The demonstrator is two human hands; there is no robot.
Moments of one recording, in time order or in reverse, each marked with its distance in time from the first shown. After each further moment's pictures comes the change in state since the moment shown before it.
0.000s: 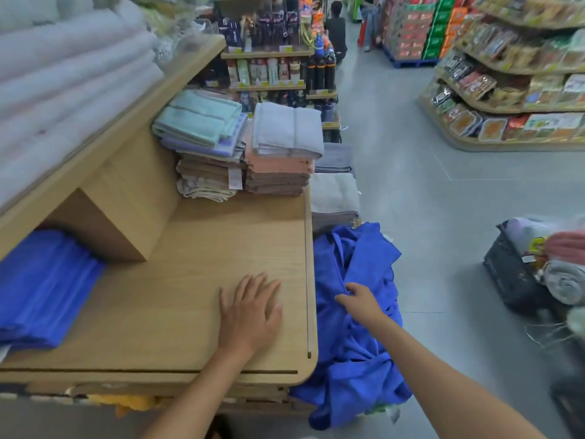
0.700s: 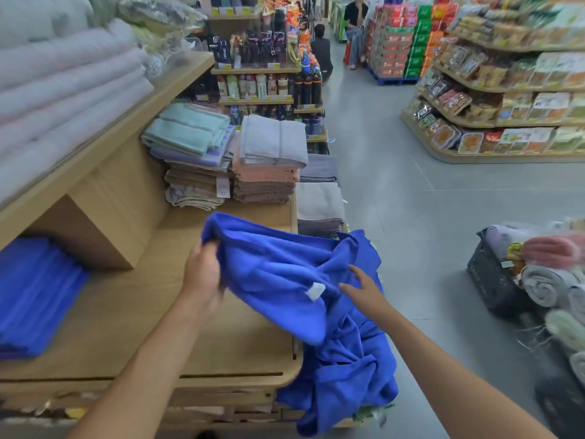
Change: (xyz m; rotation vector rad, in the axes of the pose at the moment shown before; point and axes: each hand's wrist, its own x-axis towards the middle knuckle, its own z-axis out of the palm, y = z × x) left_hand 0.031 0.031 -0.123 -1.686 0.268 -0.378; right_hand -0.009 -0.013 -0.048 -0.007 0.092 -0.116
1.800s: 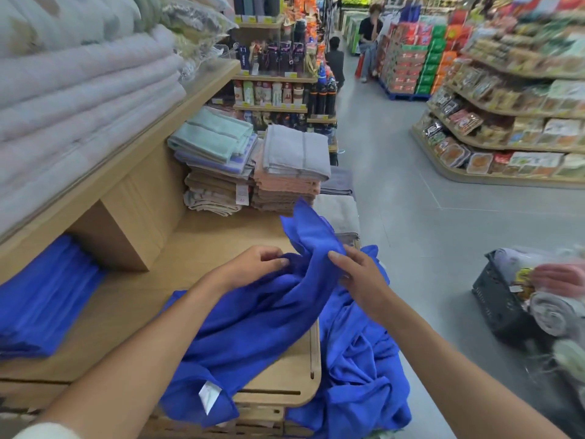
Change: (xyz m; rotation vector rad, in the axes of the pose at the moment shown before) left_hand 0.096 -0.027 -0.017 0.787 -0.784 0.093; right_hand -0.027 -0.121 0.018 0.562 -0.257 -0.273
